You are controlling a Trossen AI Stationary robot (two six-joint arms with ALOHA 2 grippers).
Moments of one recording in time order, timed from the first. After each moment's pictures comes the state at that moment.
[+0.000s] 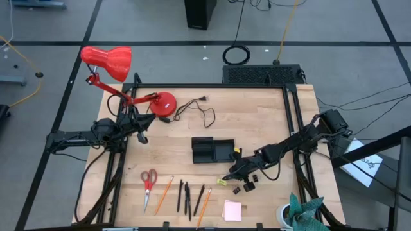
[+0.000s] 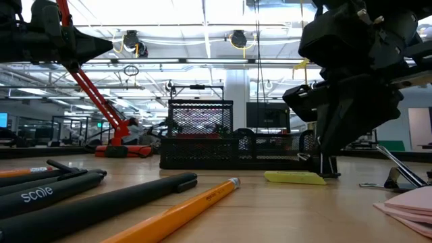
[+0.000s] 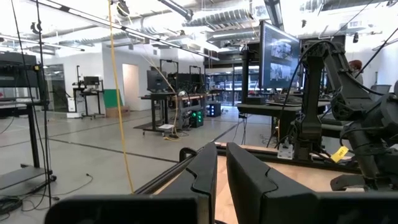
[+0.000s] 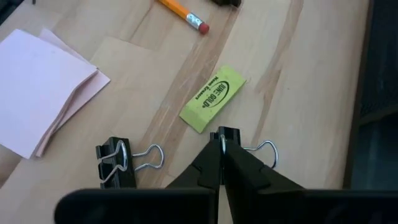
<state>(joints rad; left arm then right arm) 0.06 0.06 0.01 0.30 -0.31 0.08 0.38 1.64 0.70 0.08 -0.05 0.02</state>
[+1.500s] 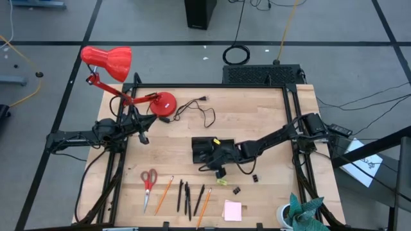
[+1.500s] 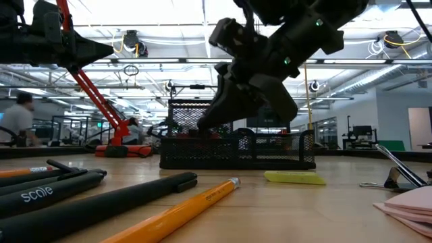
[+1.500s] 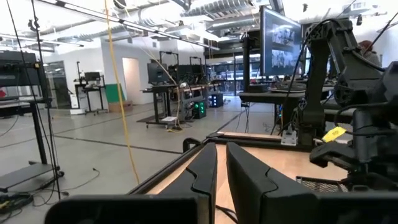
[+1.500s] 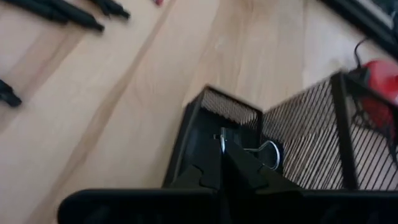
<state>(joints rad) 0.06 0.06 0.01 0.25 -0.32 0.11 0.23 1.89 1.04 0.12 0.26 -0.33</state>
